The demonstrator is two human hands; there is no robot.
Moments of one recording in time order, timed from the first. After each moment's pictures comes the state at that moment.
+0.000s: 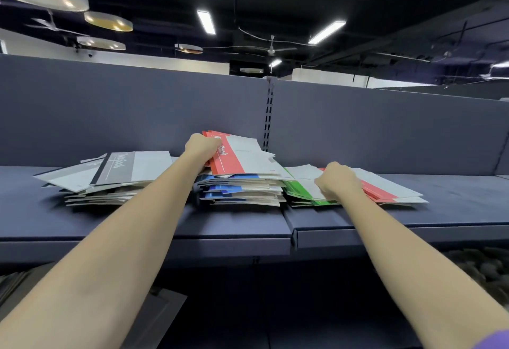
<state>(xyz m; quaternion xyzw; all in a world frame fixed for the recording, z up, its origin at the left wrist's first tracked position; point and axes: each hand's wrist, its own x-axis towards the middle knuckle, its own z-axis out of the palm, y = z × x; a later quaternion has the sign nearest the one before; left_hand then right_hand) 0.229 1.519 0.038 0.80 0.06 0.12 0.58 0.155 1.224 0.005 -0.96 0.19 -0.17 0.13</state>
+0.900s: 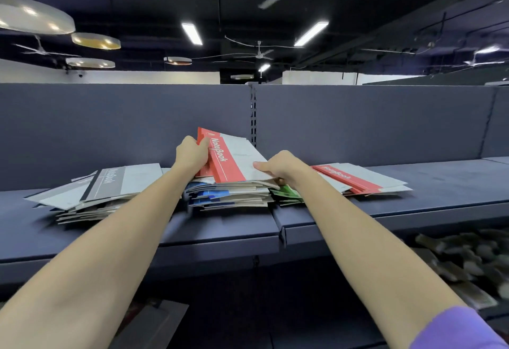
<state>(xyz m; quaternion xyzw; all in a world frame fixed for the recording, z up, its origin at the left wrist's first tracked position) 0.218 1.510 0.041 0.85 0.02 0.22 0.47 0.174 1.293 0.026 -0.86 0.04 -0.08 0.50</state>
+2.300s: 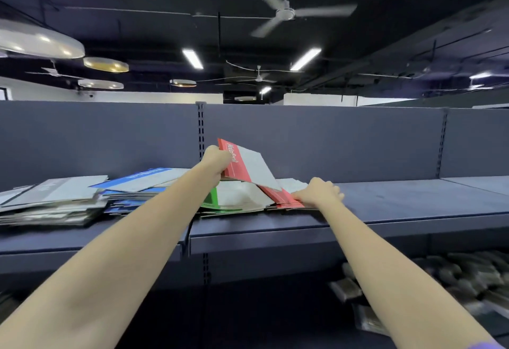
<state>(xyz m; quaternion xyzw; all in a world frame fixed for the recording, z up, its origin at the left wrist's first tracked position) 0.171 1.299 0.057 0.74 -0.04 0.11 0.67 0.120 1.067 -0.002 -0.94 0.22 -0.15 0.21</state>
